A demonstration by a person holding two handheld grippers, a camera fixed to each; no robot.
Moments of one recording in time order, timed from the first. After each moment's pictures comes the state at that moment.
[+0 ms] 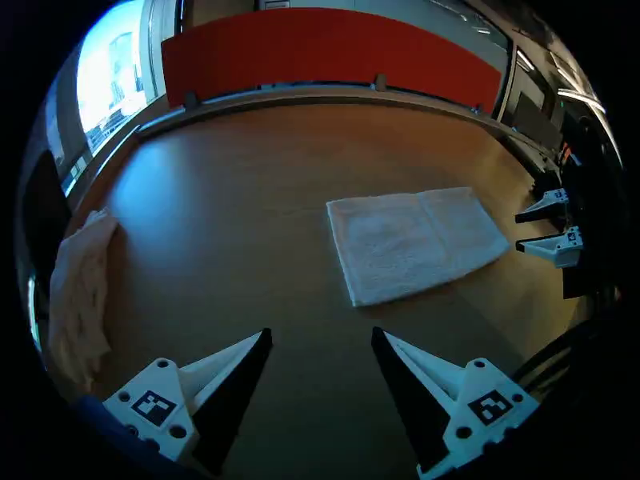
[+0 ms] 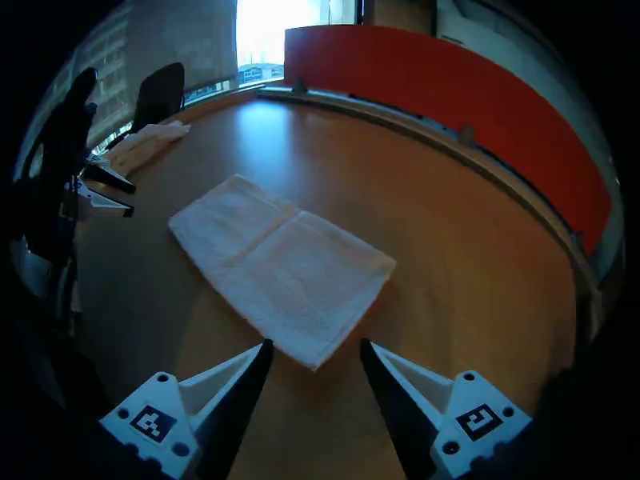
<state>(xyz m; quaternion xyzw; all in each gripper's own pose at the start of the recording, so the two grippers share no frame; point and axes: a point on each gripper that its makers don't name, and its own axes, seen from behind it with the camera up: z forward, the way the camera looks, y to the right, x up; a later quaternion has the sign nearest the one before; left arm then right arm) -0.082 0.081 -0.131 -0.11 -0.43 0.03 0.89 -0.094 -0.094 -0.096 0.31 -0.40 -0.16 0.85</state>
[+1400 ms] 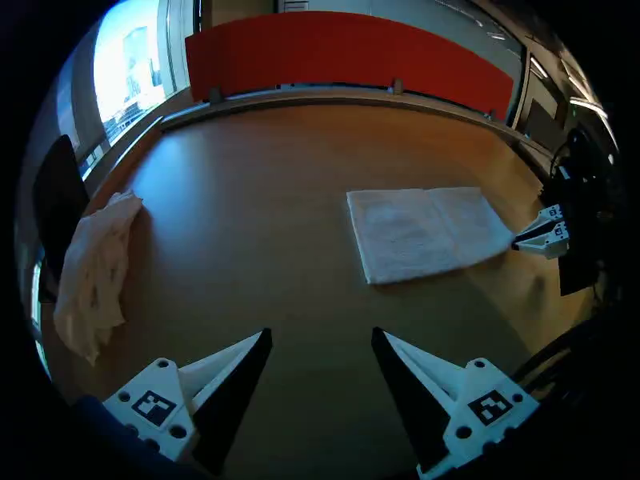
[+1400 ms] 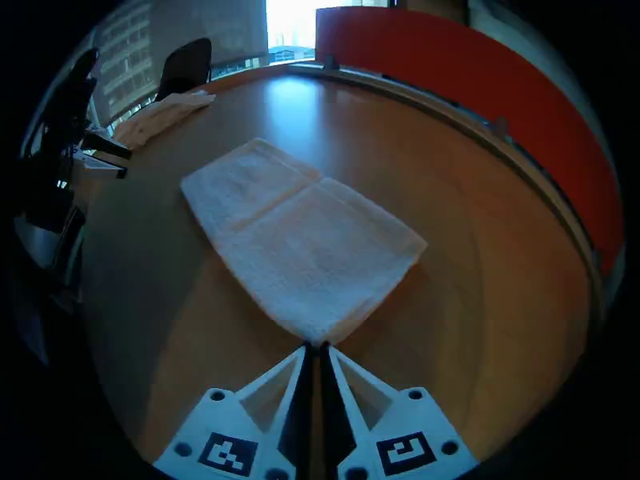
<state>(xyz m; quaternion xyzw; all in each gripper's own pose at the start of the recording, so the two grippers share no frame) -0.073 0.058 -0.159 -0.07 -0.43 0.03 0.90 -0.124 -0.091 -0.101 0.36 -0.42 -0.18 0.81</state>
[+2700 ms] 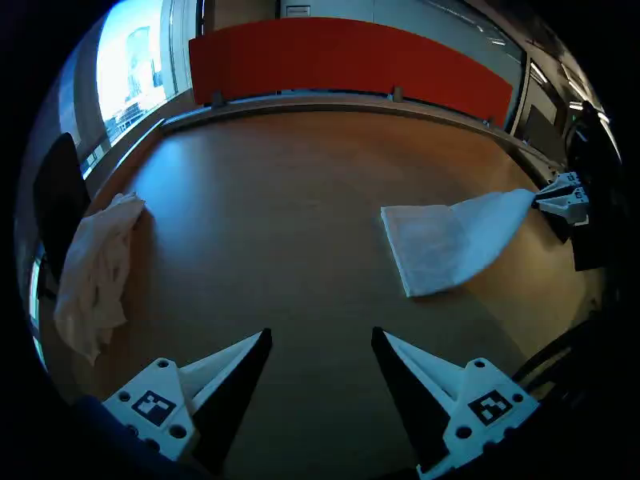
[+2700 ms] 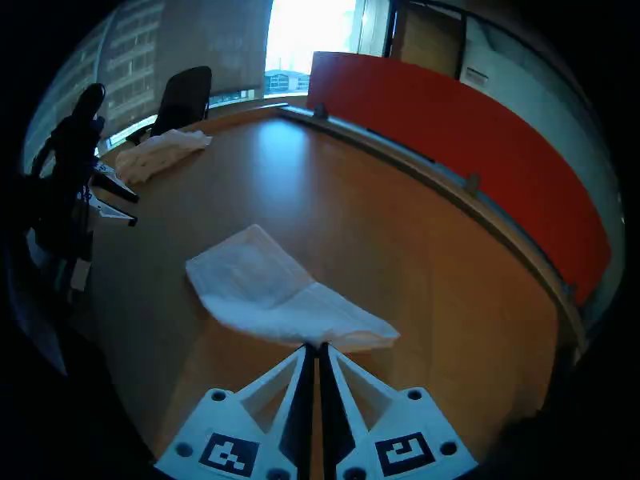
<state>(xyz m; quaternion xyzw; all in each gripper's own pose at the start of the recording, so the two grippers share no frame) -0.062 0.059 -0.163 -0.08 -0.42 0.02 0.90 -0.026 -0.095 -0.075 0.35 -0.35 -0.20 0.85</state>
